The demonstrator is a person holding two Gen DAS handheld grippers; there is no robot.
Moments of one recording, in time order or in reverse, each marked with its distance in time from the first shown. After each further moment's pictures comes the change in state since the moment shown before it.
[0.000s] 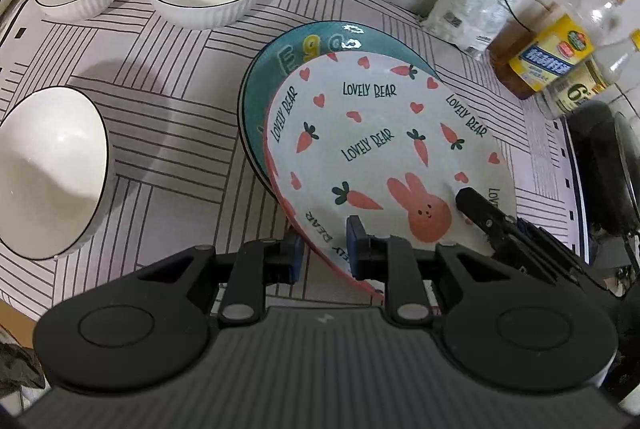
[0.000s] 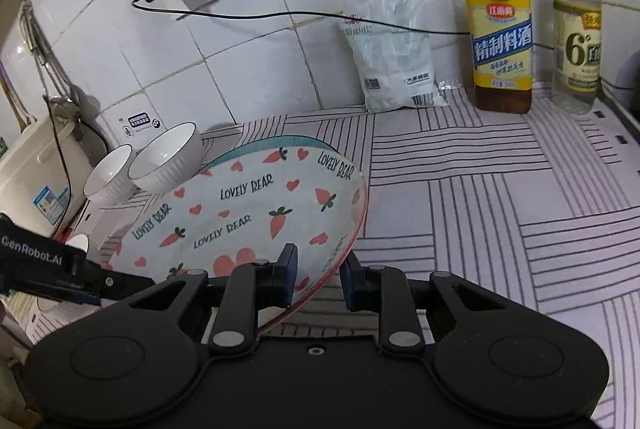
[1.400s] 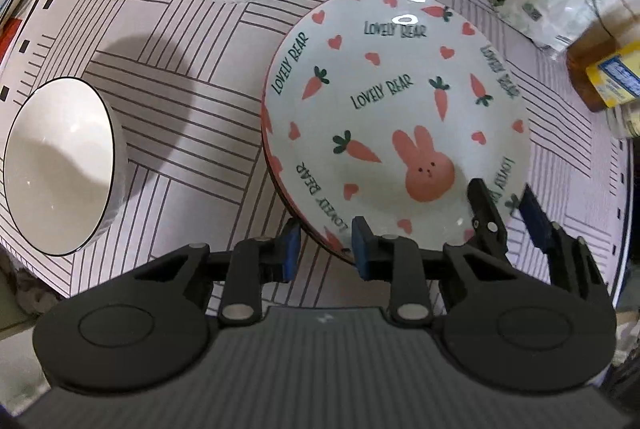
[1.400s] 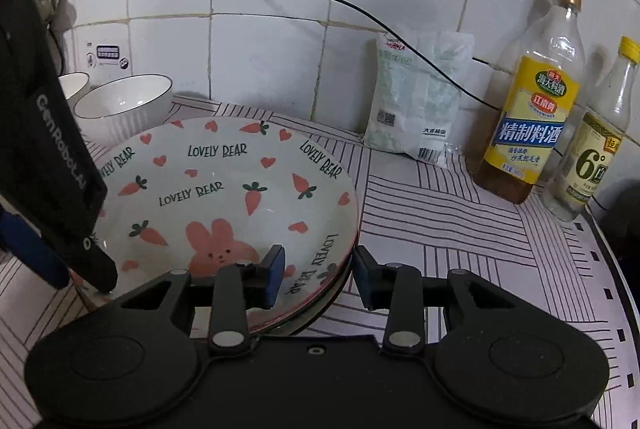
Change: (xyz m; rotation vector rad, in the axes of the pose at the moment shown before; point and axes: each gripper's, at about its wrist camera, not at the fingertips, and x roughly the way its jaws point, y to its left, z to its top) left arm 0.018 -0.026 0.029 -0.124 0.165 0.200; right arm 0.054 0.045 -0.009 -0.344 -0.041 -0.249
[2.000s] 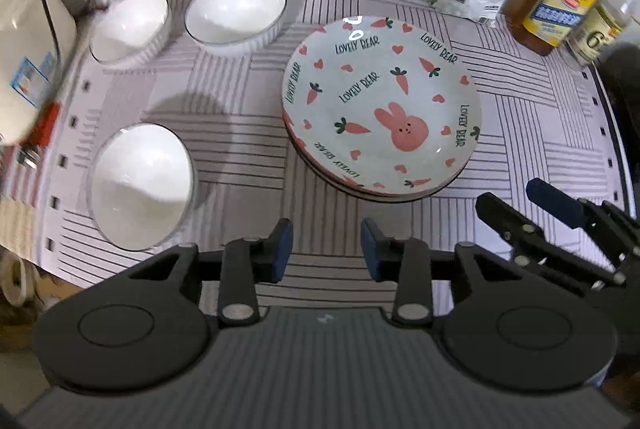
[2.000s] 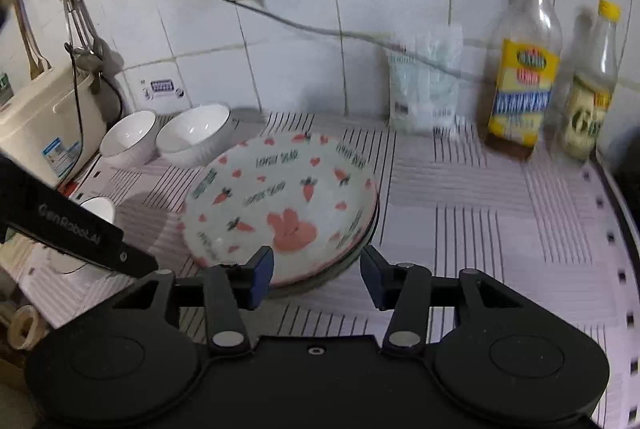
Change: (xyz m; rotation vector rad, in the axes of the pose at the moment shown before) left arm -0.083 -0.006 -0.051 0.268 -0.151 0.072; right arm -0.091 -0.025 0.019 0.175 0.126 0.212
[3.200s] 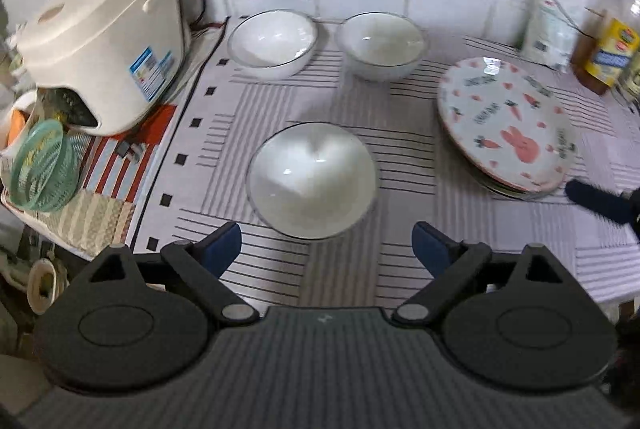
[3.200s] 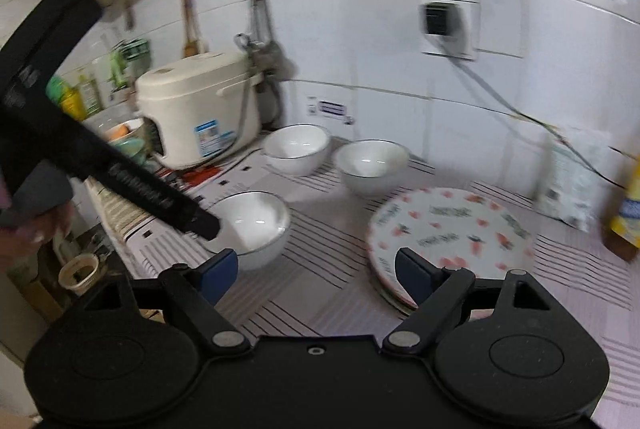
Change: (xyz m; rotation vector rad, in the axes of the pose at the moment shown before) left arm -0.029 0.132 -0.052 -0.082 -0.183 0.119; right arm -0.032 0.112 -0.031 -0.339 -0.173 0.295
